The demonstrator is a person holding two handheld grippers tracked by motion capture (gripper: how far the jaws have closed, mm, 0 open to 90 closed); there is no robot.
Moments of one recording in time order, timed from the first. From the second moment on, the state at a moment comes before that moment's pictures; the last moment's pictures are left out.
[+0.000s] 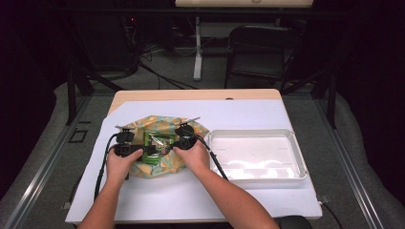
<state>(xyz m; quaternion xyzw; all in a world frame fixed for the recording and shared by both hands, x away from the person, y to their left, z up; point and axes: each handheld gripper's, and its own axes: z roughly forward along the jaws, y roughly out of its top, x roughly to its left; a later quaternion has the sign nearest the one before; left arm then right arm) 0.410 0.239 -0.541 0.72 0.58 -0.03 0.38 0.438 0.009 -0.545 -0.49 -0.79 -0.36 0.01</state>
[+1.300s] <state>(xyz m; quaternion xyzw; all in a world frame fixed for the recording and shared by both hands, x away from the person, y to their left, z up) 0.396 0.241 -0.531 0.67 0.58 -0.02 0.45 0.426 -0.001 -0.528 -0.47 -0.79 -0.41 -0.01</state>
